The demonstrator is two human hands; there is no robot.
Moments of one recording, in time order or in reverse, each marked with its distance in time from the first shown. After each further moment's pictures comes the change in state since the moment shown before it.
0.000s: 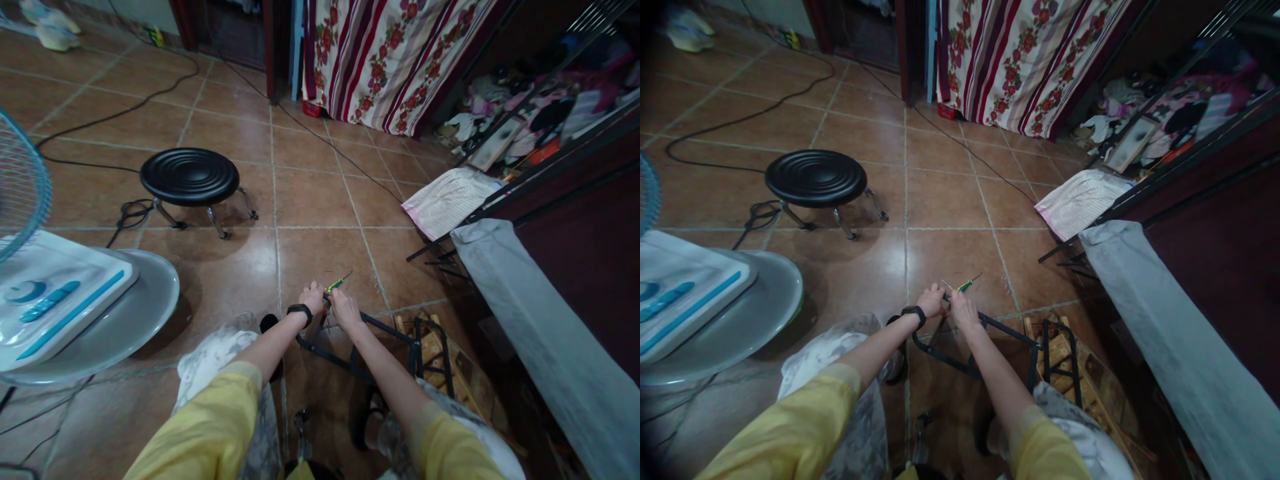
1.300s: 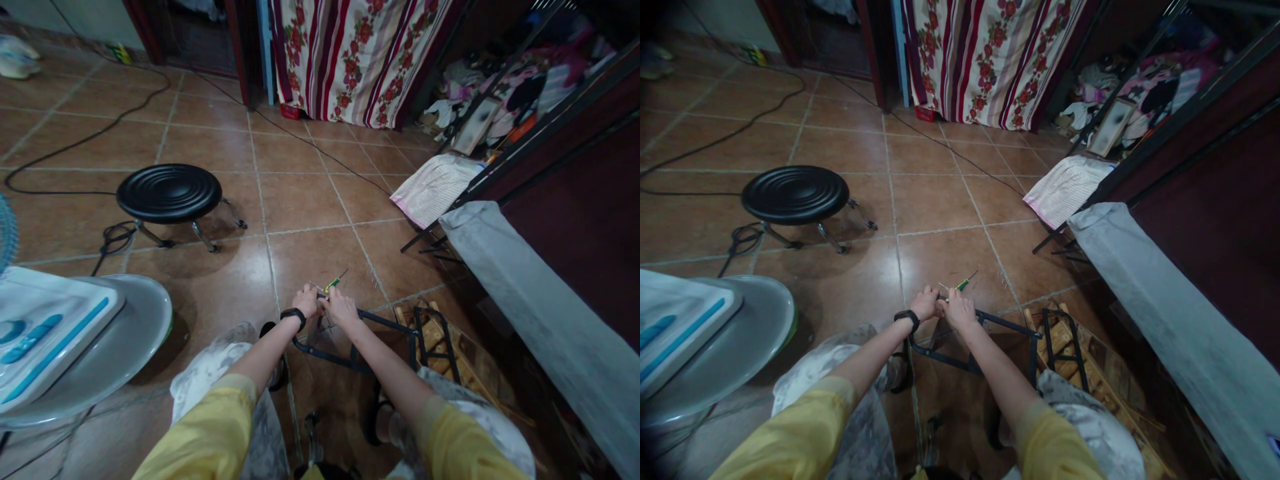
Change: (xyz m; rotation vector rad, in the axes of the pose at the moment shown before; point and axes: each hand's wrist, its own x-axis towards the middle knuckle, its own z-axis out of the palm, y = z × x) left_hand 0.003 -0.002 0.000 0.059 -0.027 0.012; right_hand -0.004 -0.003 -0.001 0.020 0.001 0.103
